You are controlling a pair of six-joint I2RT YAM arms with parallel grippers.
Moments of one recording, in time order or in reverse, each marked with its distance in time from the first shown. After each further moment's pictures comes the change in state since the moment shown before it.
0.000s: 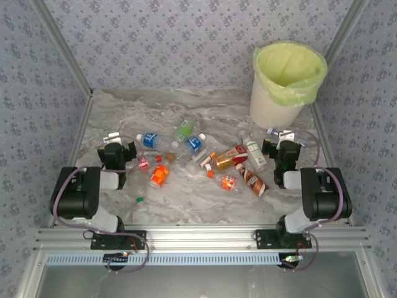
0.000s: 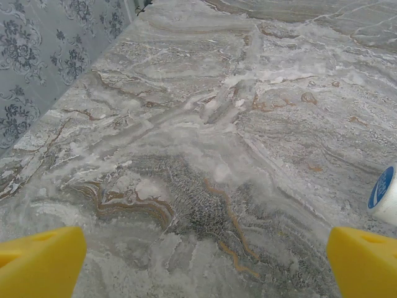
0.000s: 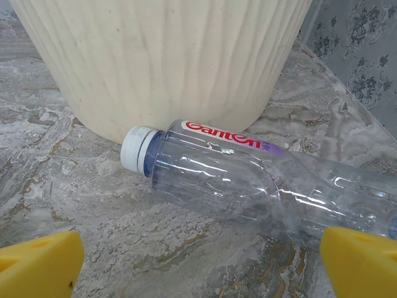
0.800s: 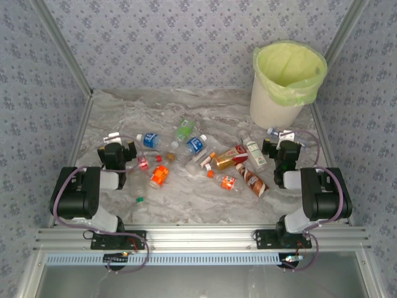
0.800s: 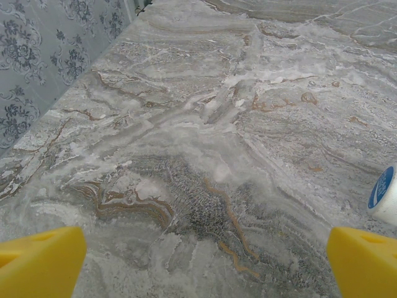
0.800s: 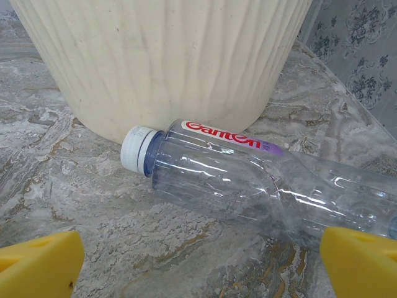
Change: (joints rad) left arm 0.000 0.000 0.000 0.000 0.000 0.000; right arm 0.000 0.000 0.000 0.000 0.000 0.000
